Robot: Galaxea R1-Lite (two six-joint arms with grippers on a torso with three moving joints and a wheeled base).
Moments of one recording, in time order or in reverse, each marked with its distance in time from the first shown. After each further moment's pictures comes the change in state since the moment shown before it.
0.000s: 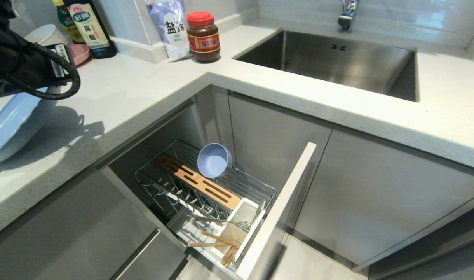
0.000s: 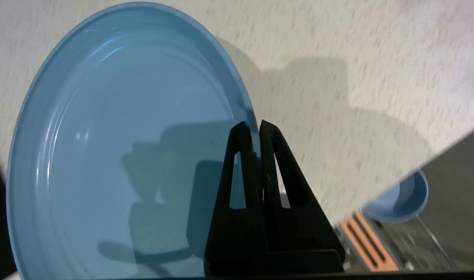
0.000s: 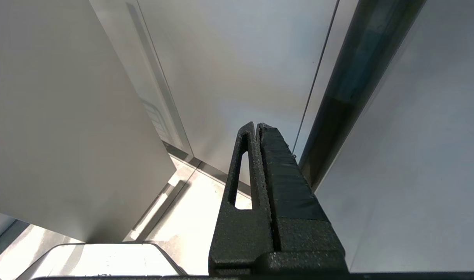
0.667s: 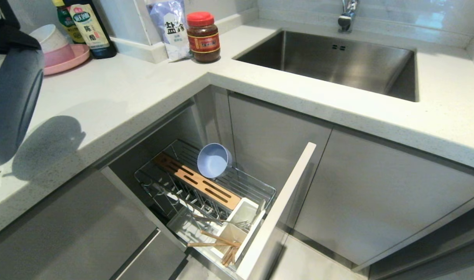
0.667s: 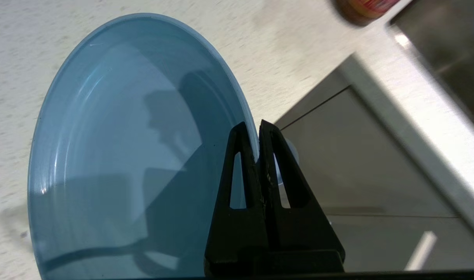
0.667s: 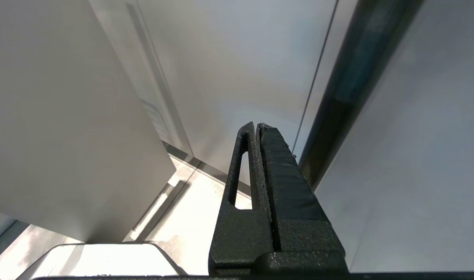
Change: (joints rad) left arm -0.151 -0.199 -0.025 0.034 -0.138 -0.117; right arm 0.000 0.000 0.000 0.000 0.000 0.000
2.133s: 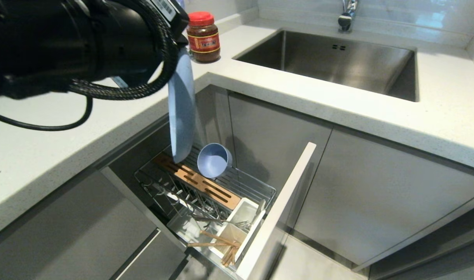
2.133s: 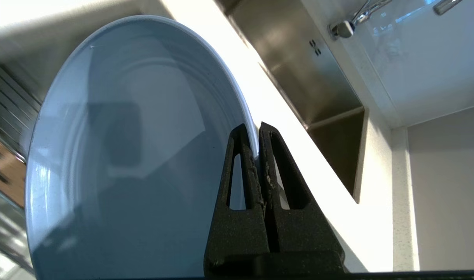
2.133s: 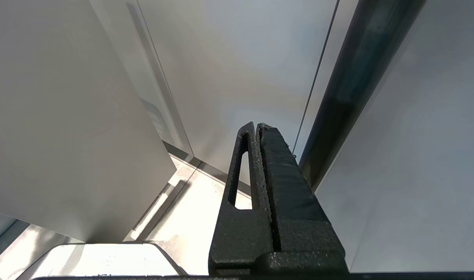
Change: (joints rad) left arm -0.547 0.099 0.411 -0.763 0.220 -0.252; right arm 0.000 0.000 0.000 0.000 0.000 0.000
